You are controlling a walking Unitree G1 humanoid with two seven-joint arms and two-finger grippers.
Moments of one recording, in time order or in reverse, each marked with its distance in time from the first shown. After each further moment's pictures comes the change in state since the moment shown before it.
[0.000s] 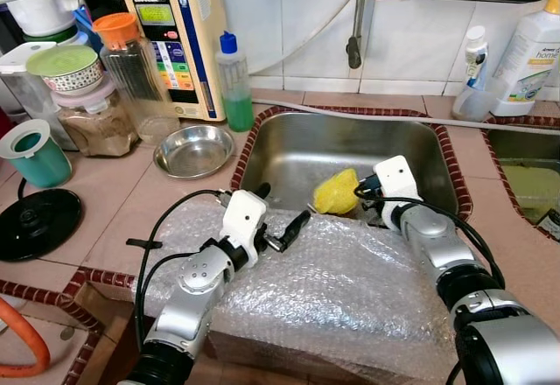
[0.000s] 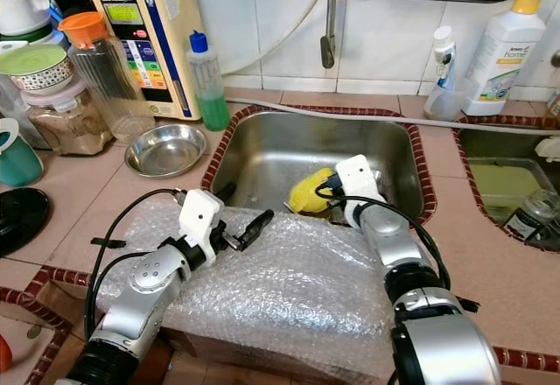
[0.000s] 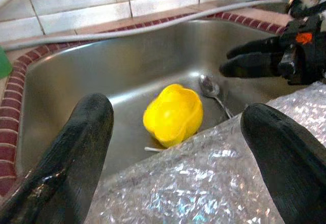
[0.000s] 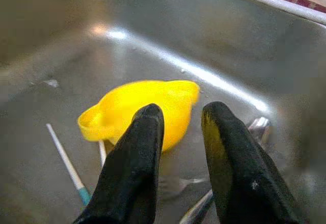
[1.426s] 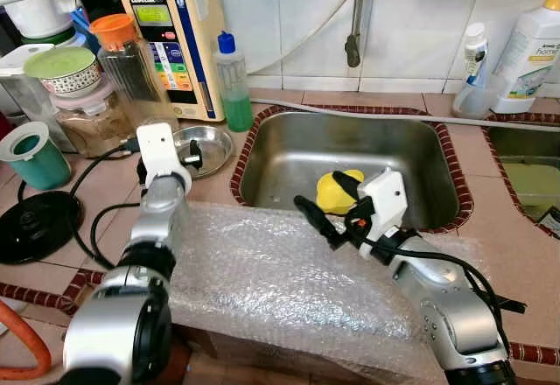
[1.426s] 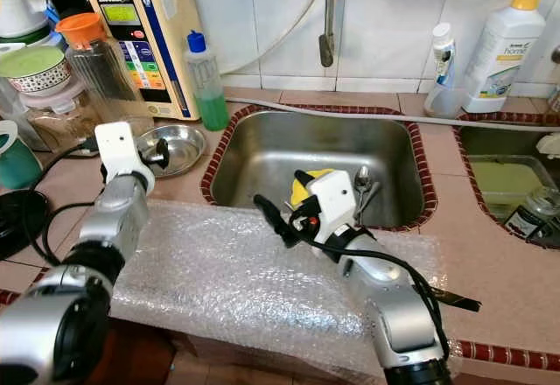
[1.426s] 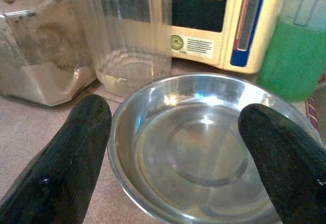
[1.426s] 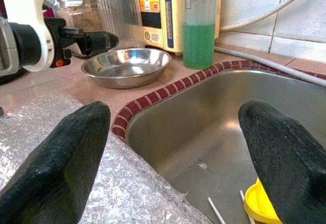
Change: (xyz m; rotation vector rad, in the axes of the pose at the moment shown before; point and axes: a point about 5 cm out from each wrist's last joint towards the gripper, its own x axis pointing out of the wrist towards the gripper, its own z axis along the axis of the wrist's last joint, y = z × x) left arm 0.010 0.136 0.032 -0.189 0.113 0.932; right arm -0.082 0.071 0.045 0.178 -0.372 0.408
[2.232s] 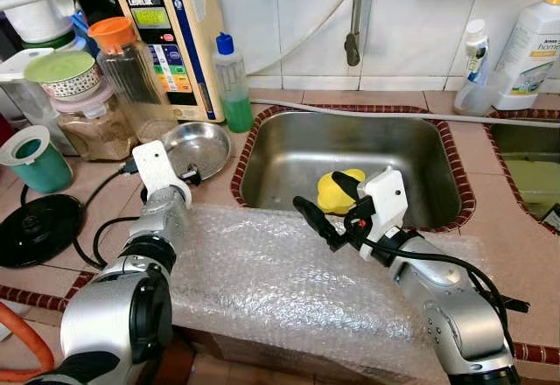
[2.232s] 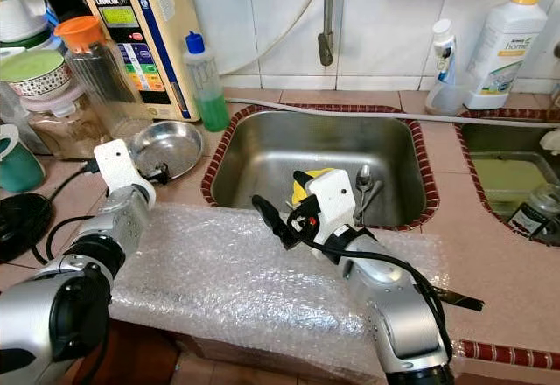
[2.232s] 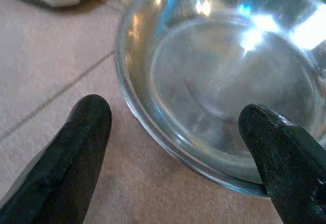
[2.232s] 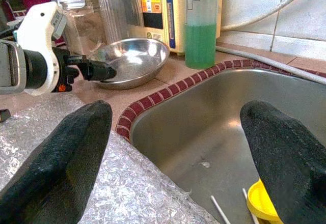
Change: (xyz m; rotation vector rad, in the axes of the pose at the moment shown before) left arm 0.000 0.007 -0.028 -0.173 0.257 0.059; right arm -0.003 0.004 0.006 0.004 0.012 -0.007
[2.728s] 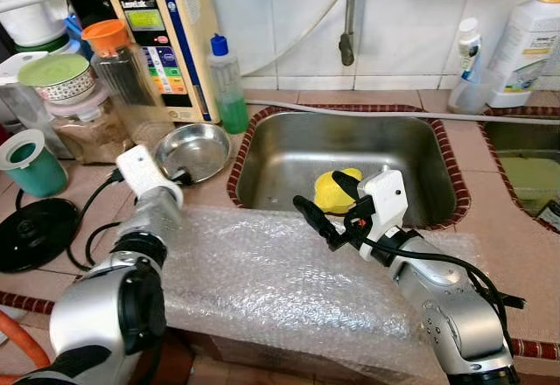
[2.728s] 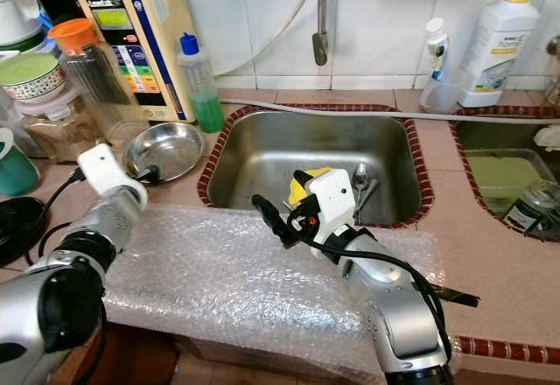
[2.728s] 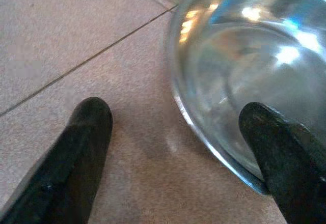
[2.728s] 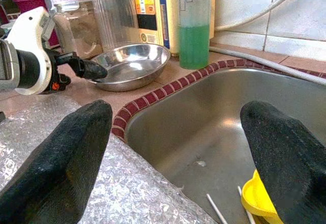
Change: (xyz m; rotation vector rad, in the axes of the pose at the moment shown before) left arm 0.003 0.016 0.004 -0.178 0.061 0.050; right arm 0.001 0.000 0.000 0.005 -0.004 -0.005
